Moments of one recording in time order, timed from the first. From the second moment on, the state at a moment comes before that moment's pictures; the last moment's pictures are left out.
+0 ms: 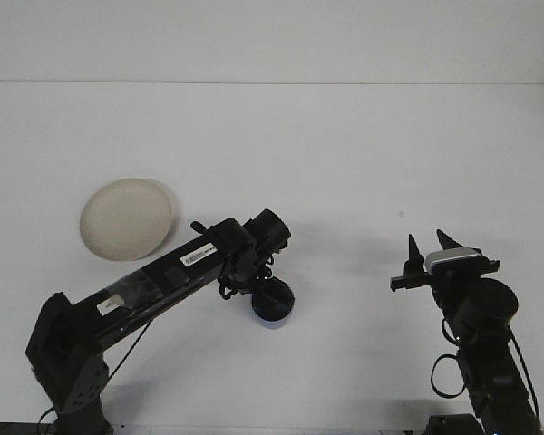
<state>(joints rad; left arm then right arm) -0.79 1.85 1.54 -0.97 0.09 -0.22 0.04 0.73 0.49 0.05 -0.13 -0.05</state>
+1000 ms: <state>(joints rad) -0.34 1.83 1.93 -1.21 -0.11 -0.11 0.04 0.73 0.49 0.05 -0.13 -0.05</state>
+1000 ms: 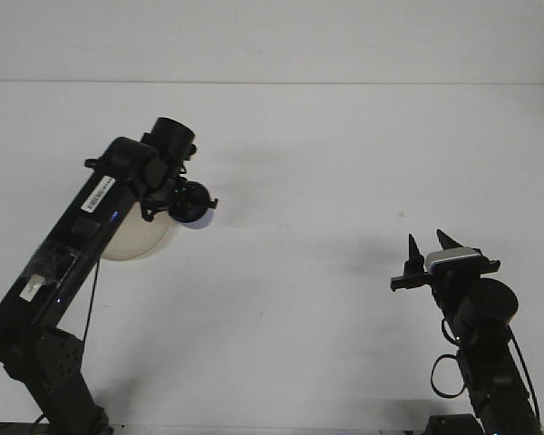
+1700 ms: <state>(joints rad) 0.04 1.87 1.92 -1.19 -0.12 -0.09 0.04 0.73 0.49 0.05 -0.13 -0.05</state>
